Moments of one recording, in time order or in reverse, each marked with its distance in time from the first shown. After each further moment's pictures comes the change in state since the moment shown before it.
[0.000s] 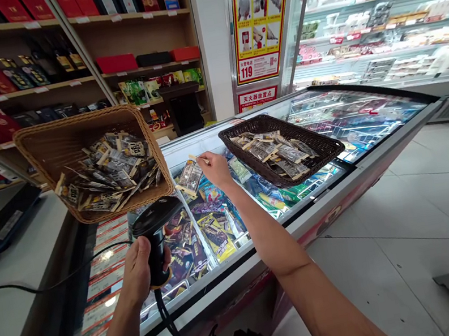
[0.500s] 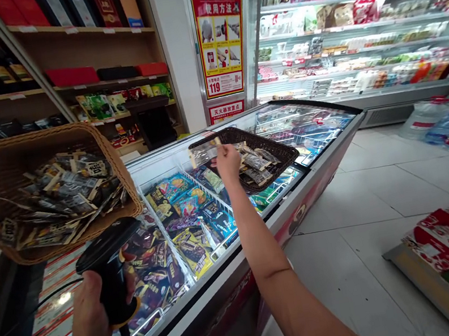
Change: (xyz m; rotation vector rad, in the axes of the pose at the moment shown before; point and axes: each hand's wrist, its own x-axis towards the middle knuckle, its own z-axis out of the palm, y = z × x) left_hand 0.001 -0.005 0.000 -0.161 0.104 0.020; right_hand 0.022 0.016 -0.097 0.098 0.569 0.152
